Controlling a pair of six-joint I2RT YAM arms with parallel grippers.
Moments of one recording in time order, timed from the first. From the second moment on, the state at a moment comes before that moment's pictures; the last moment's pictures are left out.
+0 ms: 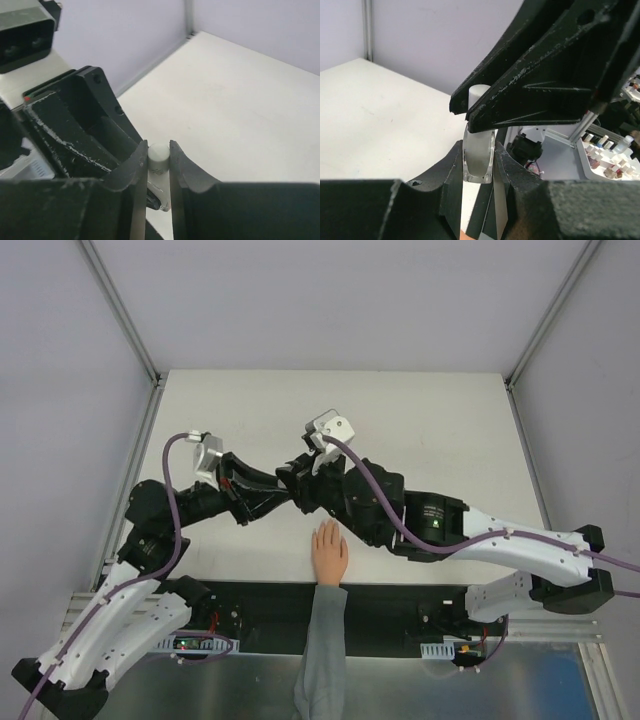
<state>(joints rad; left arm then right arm) -0.52 0.58 0.73 0.14 0.67 -0.53 1.45 1.33 1.56 -0.34 0.56 0.22</state>
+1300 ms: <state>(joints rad) -0.51 0.46 0.61 0.29 0.80 -0.75 0.99 1.47 1.61 -0.26 -0.89 0.34</state>
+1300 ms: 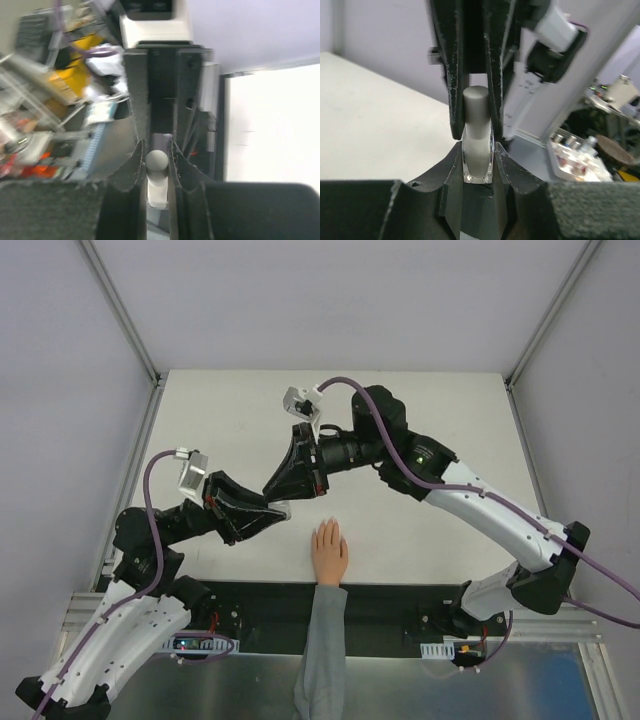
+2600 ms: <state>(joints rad) -0.51 0.44 0.59 0.24 0.85 -0.66 0.98 1.47 1.60 -0.32 -0.93 0.31</state>
